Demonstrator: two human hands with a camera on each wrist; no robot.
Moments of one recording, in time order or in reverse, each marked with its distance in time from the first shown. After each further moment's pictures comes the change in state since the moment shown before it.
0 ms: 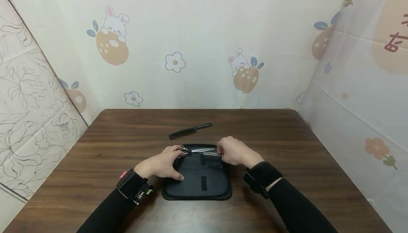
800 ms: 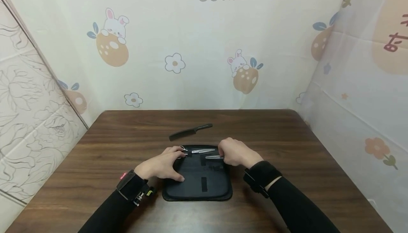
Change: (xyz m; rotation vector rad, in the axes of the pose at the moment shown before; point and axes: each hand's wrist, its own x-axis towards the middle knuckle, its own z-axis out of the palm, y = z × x) left_hand -0.001 0.000 0.000 0.004 -0.005 0.002; right_hand 0.001 -0.001 0.000 -0.071 -0.041 0.059
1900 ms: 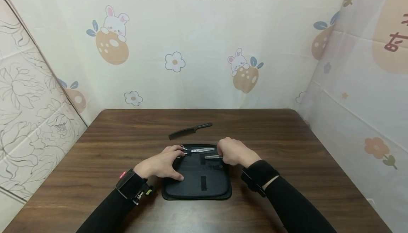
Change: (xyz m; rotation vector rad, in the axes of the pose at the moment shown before) left_hand 0.000 -0.002 -0.003 -0.004 -0.009 0.005; right_hand 0.003 -0.006 0.000 -0.018 -0.026 0.020
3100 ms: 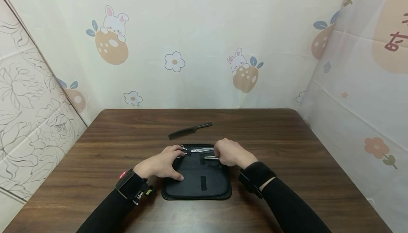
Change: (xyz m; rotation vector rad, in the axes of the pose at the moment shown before) left_hand 0.000 -0.001 0.000 -0.001 0.000 0.003; right_hand 0.006 -0.004 0.011 0.050 0.033 -0.016
